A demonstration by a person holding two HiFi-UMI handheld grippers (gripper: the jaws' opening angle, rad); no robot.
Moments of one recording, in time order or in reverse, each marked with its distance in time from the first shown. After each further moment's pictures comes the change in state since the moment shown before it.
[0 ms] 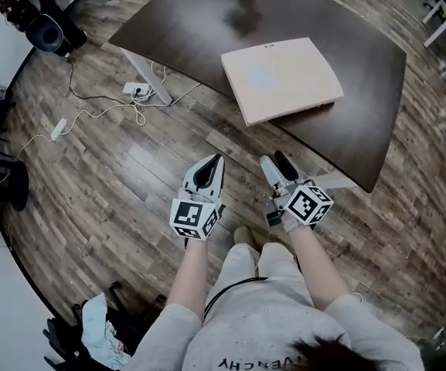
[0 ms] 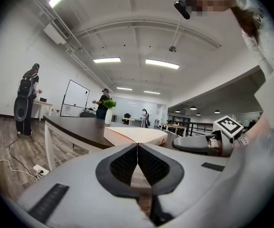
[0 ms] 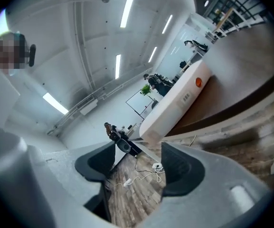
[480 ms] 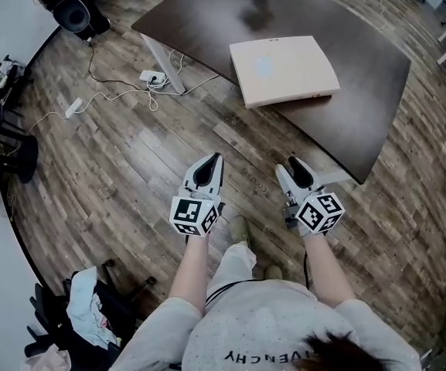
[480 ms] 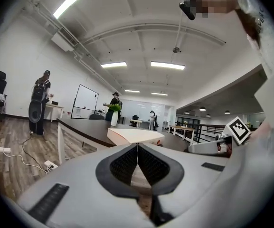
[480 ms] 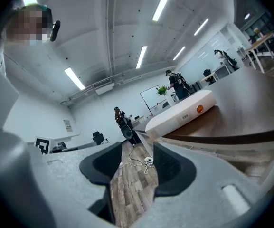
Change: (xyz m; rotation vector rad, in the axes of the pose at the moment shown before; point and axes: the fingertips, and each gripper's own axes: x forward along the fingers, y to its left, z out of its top) left arm -0.066 -0.070 0.005 -0.019 -0.021 0.119; right arm -0.117 0.012 0.009 -0.320 0.110 0.066
